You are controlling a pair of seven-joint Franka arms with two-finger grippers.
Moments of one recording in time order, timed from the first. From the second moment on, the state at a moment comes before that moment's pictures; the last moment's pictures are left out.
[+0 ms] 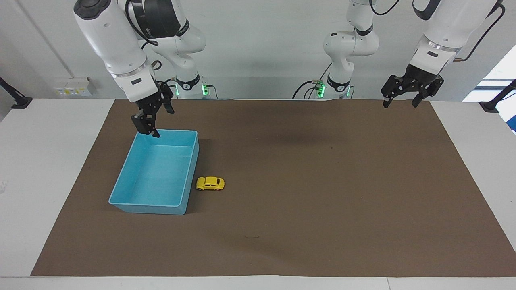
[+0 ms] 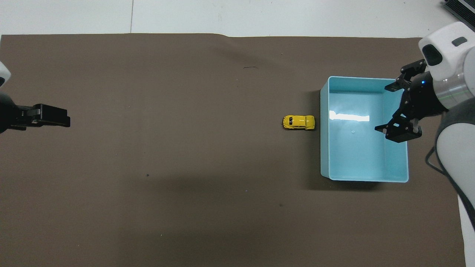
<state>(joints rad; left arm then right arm) -0.06 -0.10 -0.03 -1.65 -0.03 1.60 -0.09 0.09 0.12 0.01 -1.51 0.09 1.64 -1.22</state>
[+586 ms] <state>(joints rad) -0.06 -0.11 -0.04 -1.65 -0.03 1.60 -0.09 0.15 0.23 0.02 -1.53 0.10 1.78 -1.27</state>
